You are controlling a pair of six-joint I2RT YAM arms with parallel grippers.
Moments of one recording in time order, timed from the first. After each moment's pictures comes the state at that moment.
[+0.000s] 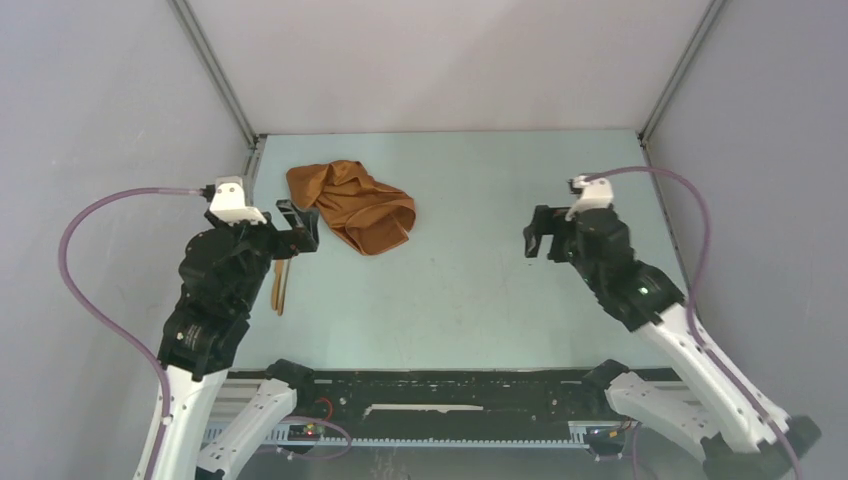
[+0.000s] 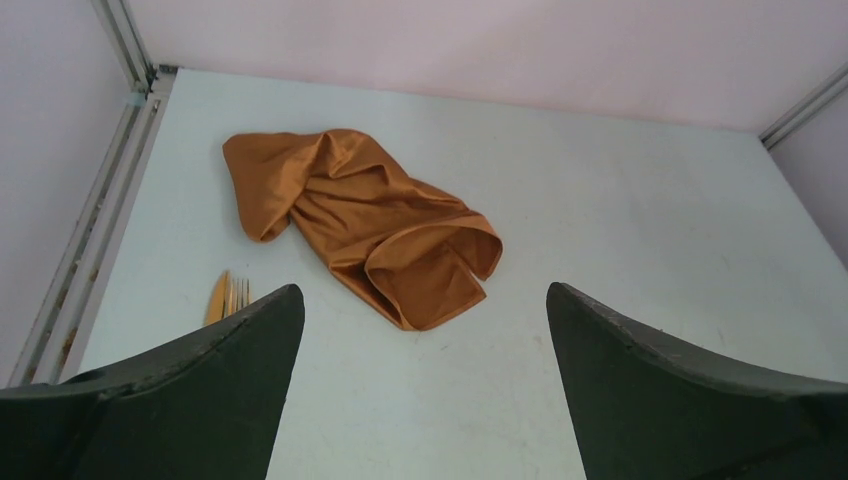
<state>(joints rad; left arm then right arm) -0.30 0.63 1.12 -0.62 -0.20 -0.24 0.55 0.80 0.96 -0.56 0.33 0.30</state>
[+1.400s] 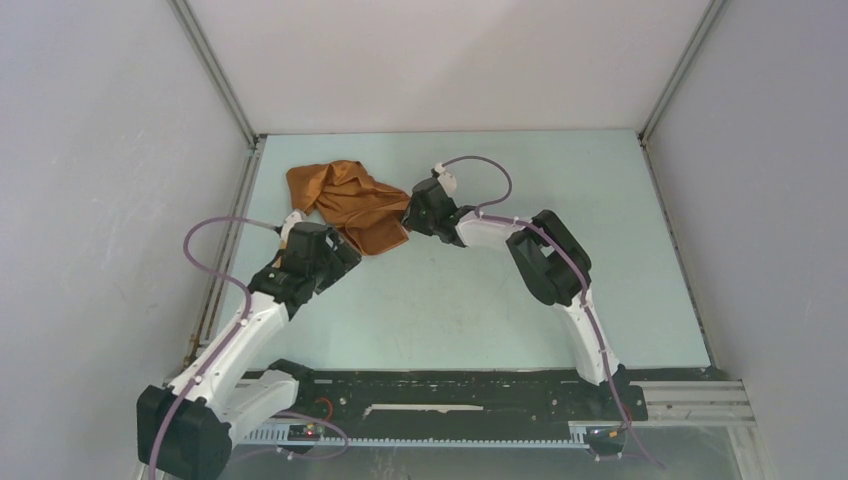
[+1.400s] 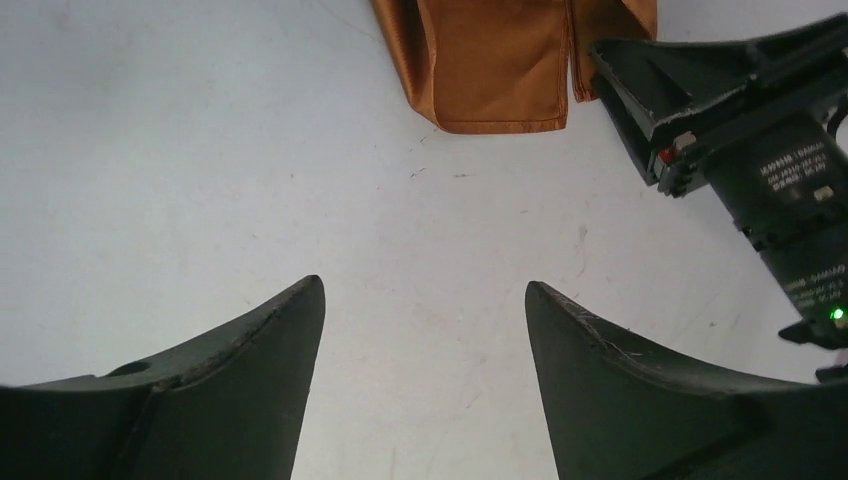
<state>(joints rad) -0.31 0.92 0.68 -0.51 -0.18 -0.84 0.72 2.28 1.59 0.04 0.14 0.92</state>
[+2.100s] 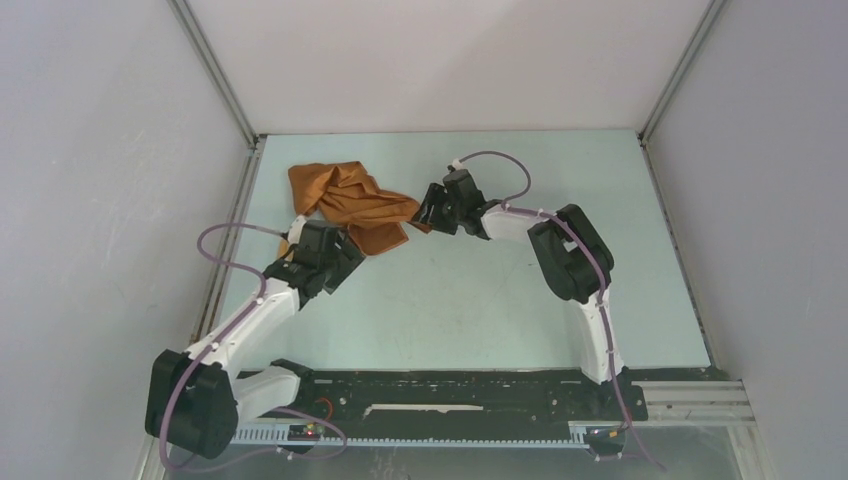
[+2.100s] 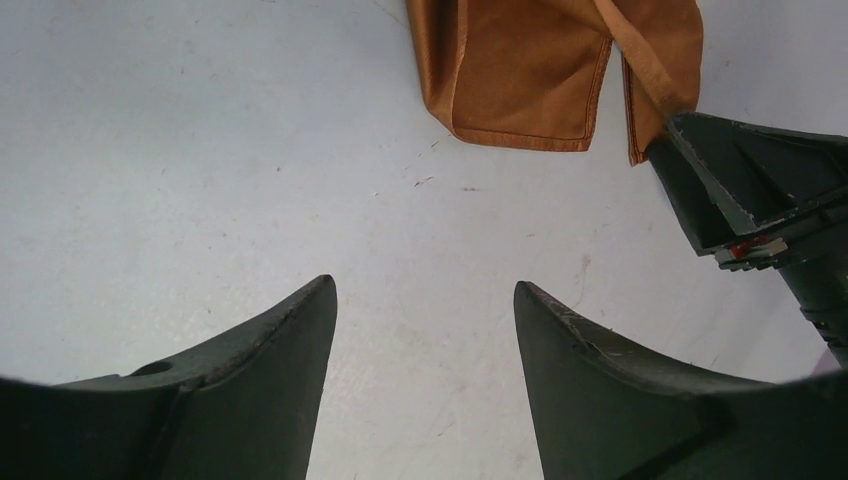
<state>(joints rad) -0.31 1.11 0.67 -0.43 -0.18 -1.03 0.60 2.20 1.47 0.06 -0.14 0.84</state>
